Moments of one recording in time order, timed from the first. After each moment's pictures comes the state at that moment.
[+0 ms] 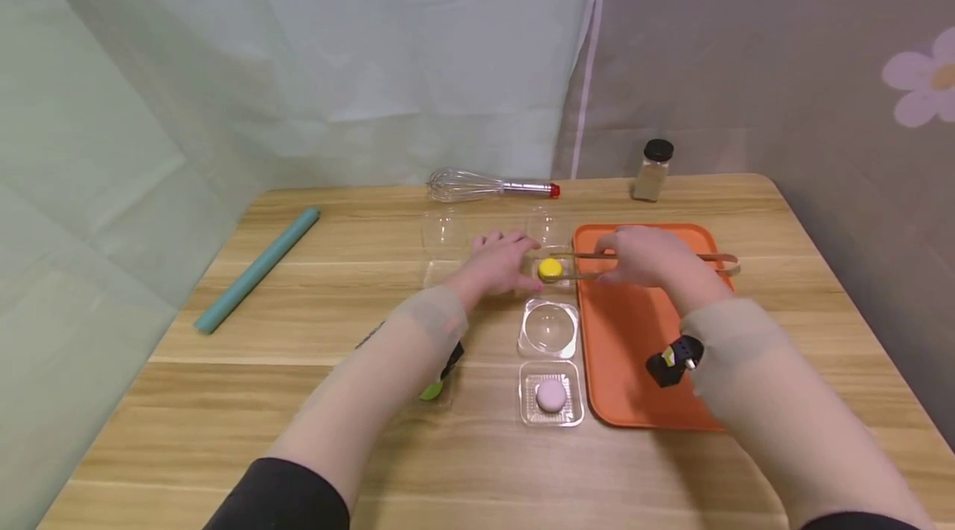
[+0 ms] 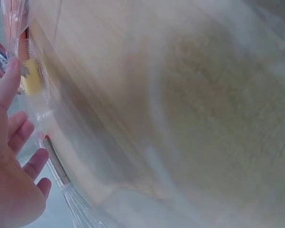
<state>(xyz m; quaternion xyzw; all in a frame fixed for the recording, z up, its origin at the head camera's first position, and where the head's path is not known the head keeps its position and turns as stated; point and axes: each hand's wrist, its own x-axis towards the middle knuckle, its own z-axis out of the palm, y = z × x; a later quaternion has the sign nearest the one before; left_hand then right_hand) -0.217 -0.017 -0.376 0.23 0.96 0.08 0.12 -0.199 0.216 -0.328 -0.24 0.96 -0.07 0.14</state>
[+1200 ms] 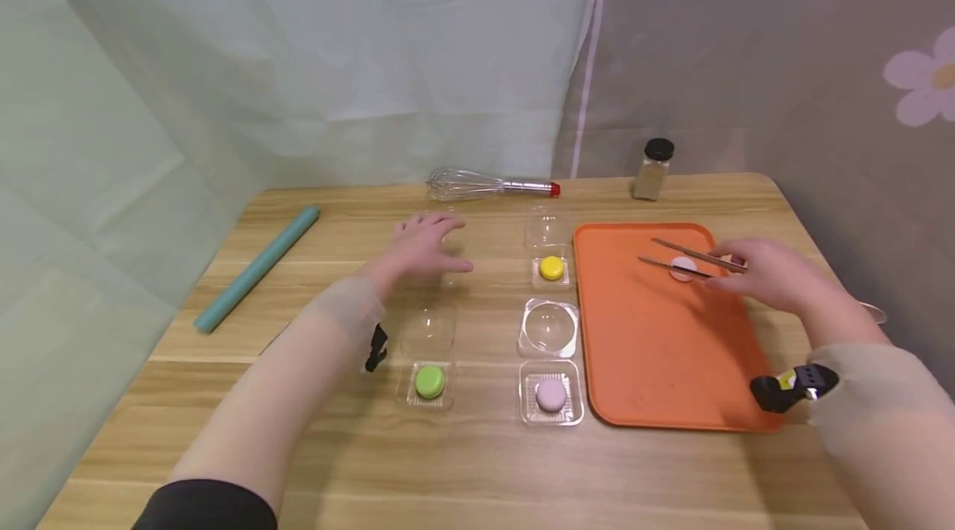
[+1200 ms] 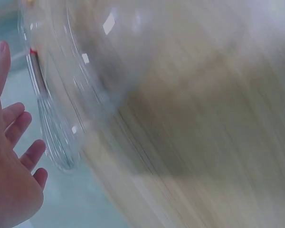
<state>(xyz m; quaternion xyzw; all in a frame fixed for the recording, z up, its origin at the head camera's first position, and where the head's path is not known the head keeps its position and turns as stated) -0.231 -0.118 -0.360 0.17 0.97 0.12 0.11 -0.175 0.348 -0.342 -0.17 0.97 -0.13 0.08</state>
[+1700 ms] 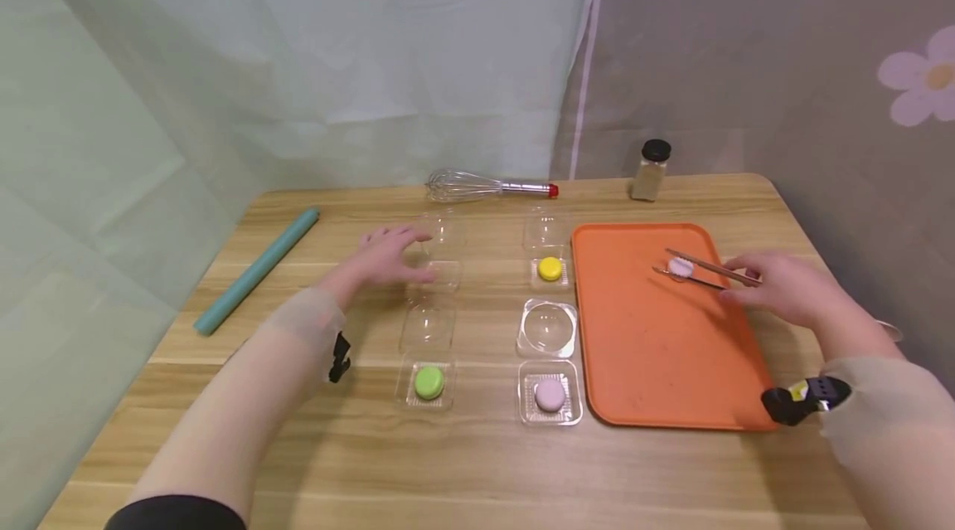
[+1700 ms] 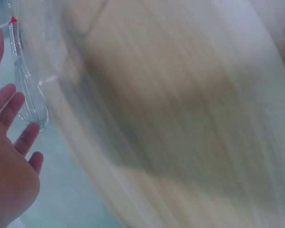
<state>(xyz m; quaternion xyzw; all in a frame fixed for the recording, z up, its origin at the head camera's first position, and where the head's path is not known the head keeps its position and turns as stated) -0.223 -0.173 -0.365 0.16 0.97 0.15 0.13 -0.166 0.368 -0.360 -0.14 0.98 -0.14 0.08</state>
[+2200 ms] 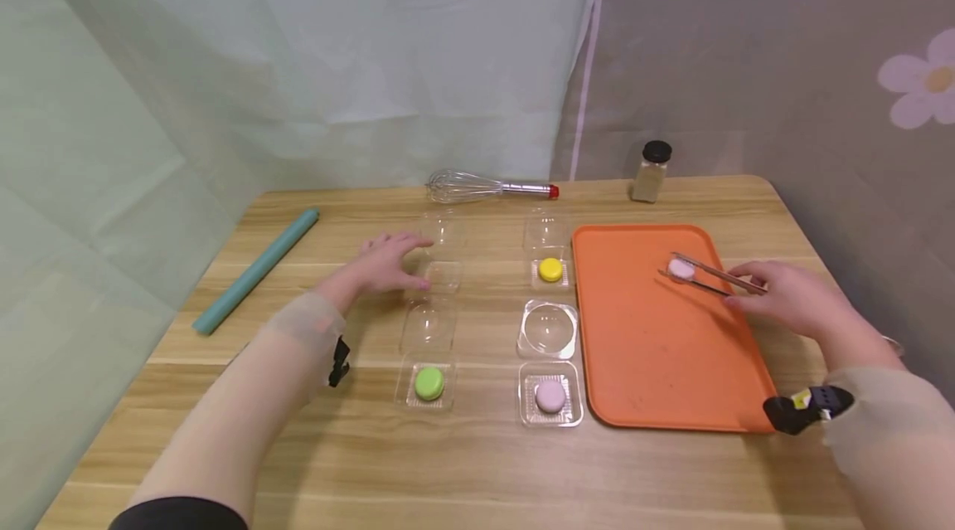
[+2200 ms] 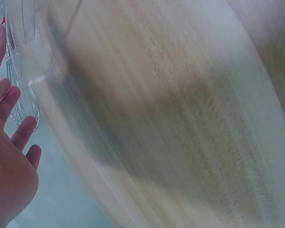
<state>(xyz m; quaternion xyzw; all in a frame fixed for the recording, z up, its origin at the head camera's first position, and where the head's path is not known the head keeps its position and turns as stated) -0.222 -0.178 -0.374 0.18 0.96 0.17 0.14 -0.161 0.378 -0.372 -0.12 0.98 -0.15 0.08</state>
